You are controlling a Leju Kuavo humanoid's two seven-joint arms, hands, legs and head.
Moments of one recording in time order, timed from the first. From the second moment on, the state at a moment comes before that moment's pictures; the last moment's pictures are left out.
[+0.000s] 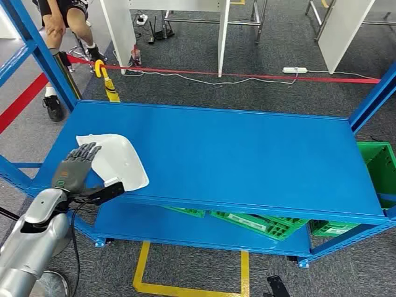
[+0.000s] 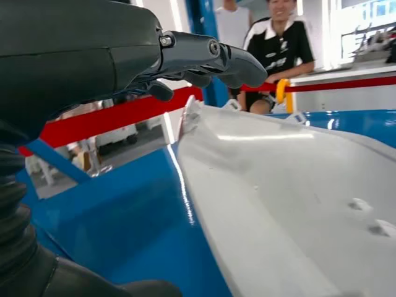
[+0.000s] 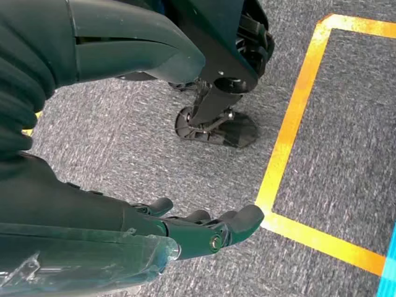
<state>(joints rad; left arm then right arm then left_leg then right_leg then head) -0.36 0.19 -0.28 -1.12 -1.26 0.15 -0.12 -0.06 0.06 -0.10 -0.19 0.26 0.10 -0.31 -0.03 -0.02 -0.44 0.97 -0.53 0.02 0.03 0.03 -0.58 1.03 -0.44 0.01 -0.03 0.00</state>
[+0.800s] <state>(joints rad) -0.50 0.19 -0.32 -0.95 -1.29 0.13 -0.13 -0.07 0.06 -0.11 -0.19 0.29 0.11 -0.30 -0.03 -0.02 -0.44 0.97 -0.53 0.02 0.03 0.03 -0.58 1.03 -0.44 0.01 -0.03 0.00</state>
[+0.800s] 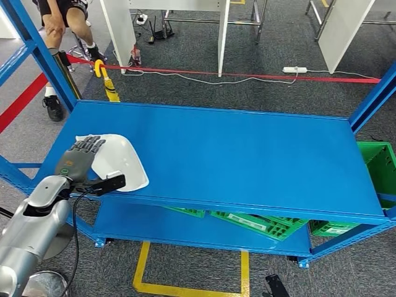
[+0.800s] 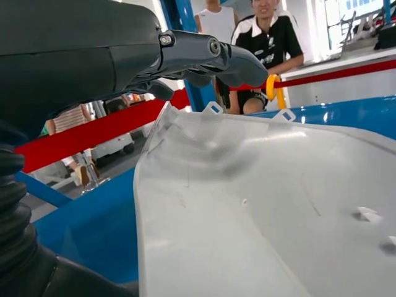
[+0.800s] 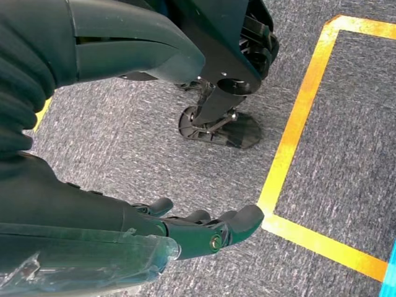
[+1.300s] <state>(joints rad) -0.54 0.19 -0.32 -0.88 -1.29 0.13 -0.12 -0.06 0.06 -0.11 -0.19 0.30 0.12 -0.30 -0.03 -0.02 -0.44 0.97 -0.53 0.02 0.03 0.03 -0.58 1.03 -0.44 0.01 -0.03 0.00</state>
